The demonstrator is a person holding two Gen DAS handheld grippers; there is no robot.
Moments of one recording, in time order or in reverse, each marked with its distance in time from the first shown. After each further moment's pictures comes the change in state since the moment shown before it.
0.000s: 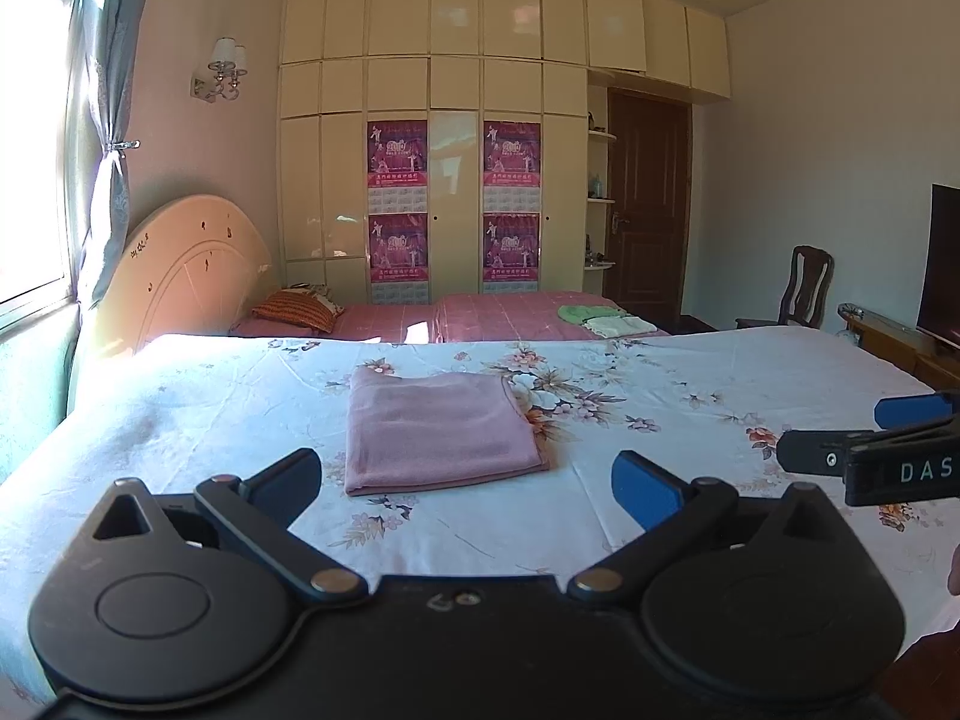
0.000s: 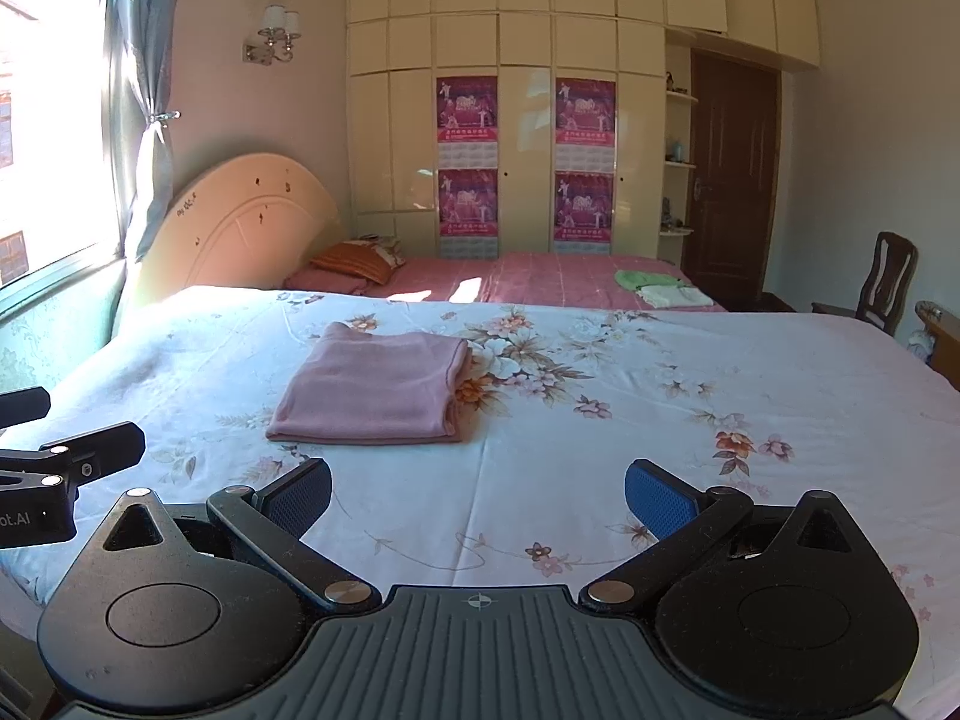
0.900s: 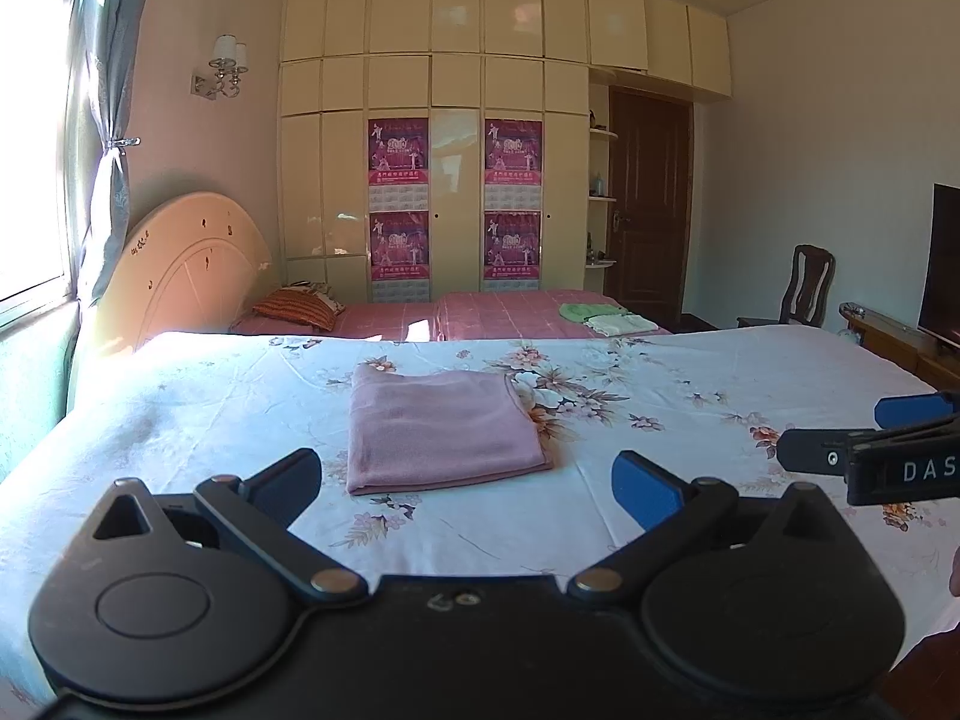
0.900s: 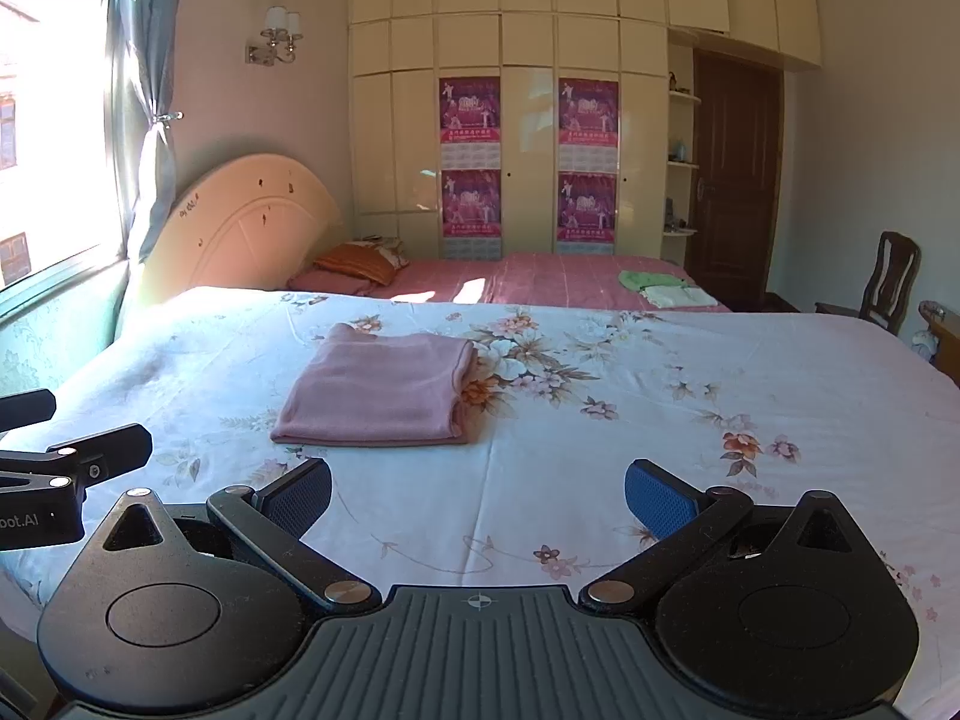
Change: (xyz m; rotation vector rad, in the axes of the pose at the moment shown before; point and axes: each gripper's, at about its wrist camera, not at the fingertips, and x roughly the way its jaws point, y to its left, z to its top) left arm 0.003 0.006 0.002 0.000 0.002 0.001; right arm 0.001 0.001 0.004 0.002 0.001 0.007
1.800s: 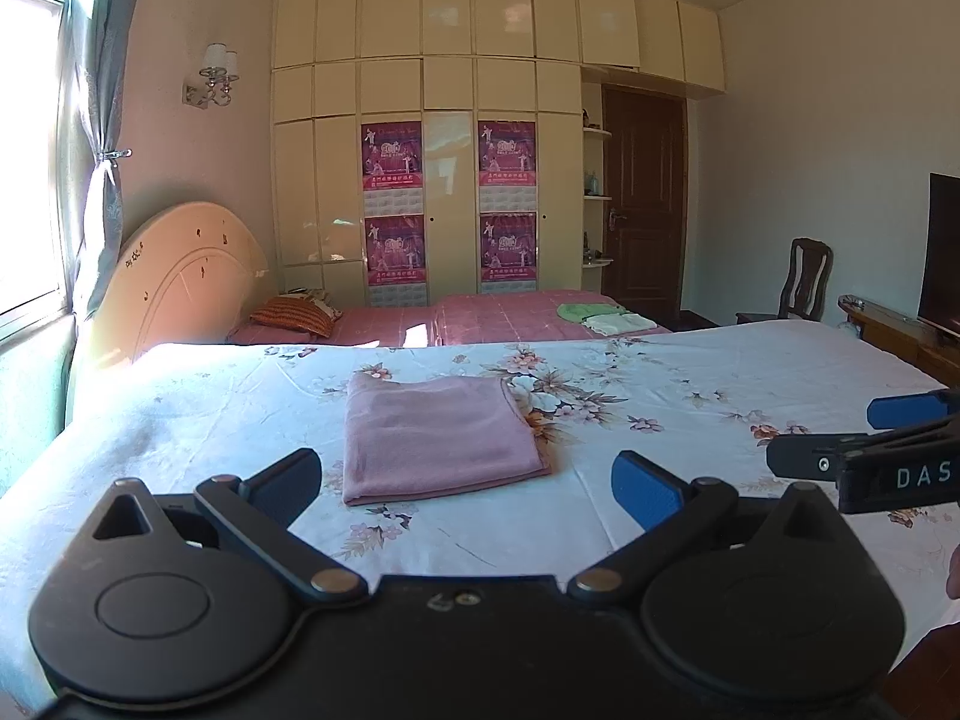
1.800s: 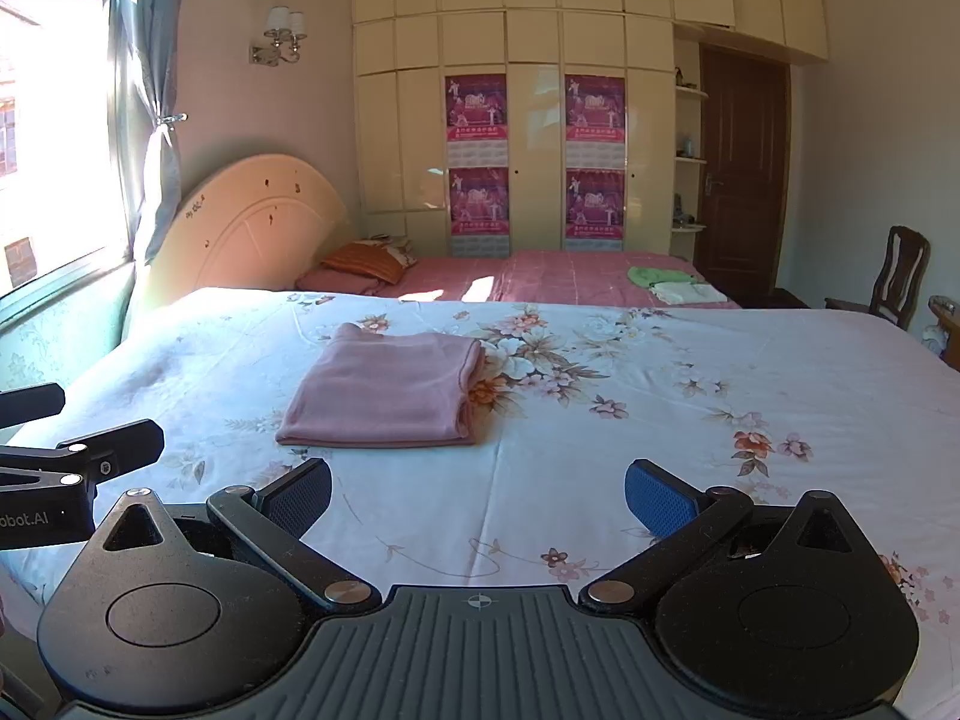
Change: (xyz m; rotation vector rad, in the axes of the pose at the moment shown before) left arm 0.005 0.000 0.006 0.020 -0.005 -0.005; right arm 0.006 -0.006 0.003 0.007 0.005 0.020
